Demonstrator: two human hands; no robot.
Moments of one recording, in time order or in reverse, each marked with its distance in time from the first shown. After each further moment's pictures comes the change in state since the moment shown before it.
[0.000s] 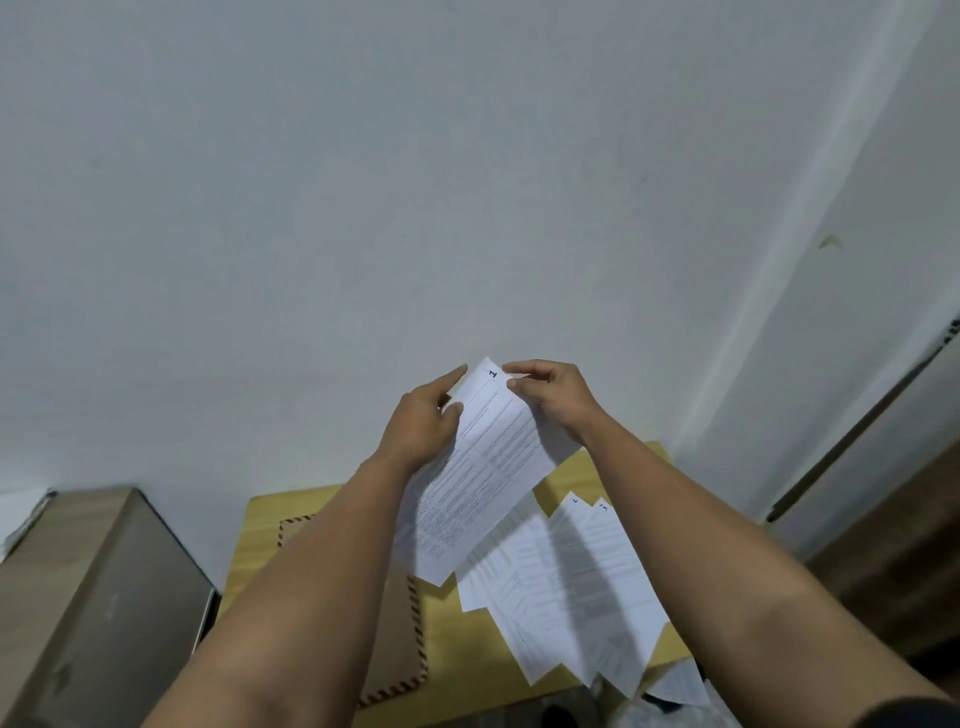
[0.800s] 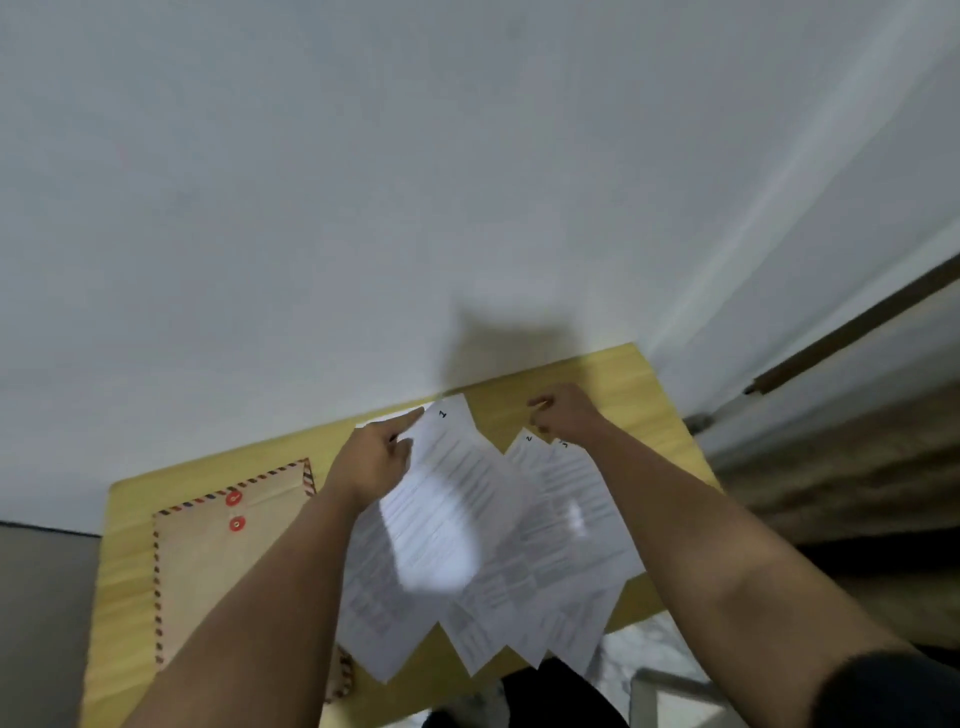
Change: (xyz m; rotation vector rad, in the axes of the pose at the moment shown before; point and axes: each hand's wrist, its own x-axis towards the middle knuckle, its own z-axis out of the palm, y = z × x) left_hand 0.084 -0.132 0.162 0.167 -0.338 -0.287; right_hand 0.105 0.245 -0.125 -0.476 -0.074 0.566
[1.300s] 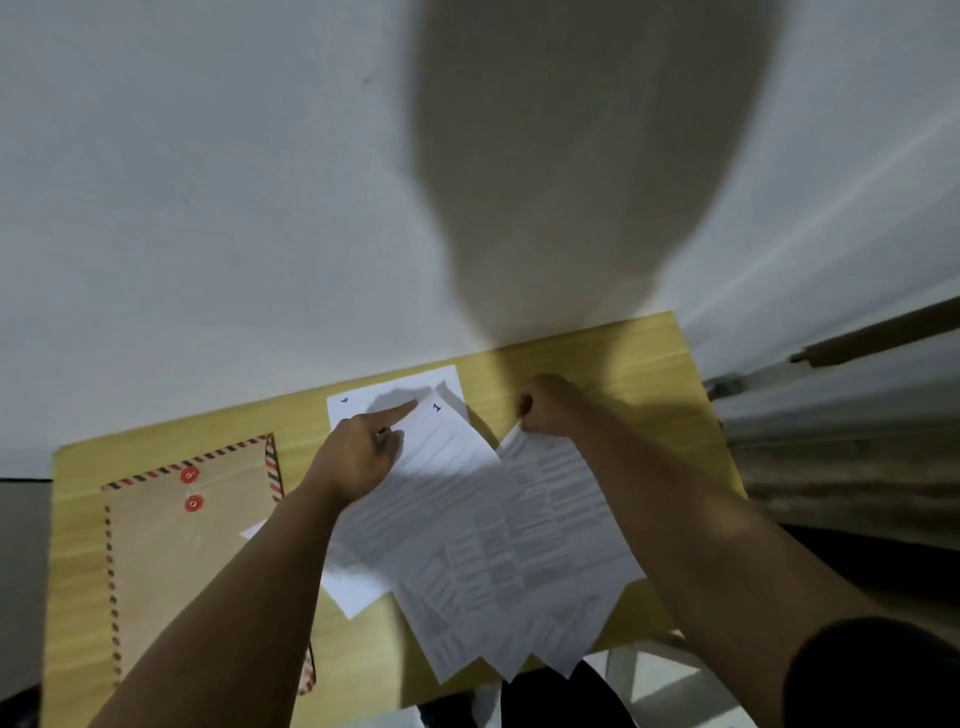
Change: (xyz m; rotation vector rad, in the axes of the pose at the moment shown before) left_hand 0.053 -0.021 0.044 0.021 -0.092 -0.118; right_hand 0.112 0.045 0.033 -0.557 -0.299 -0.143
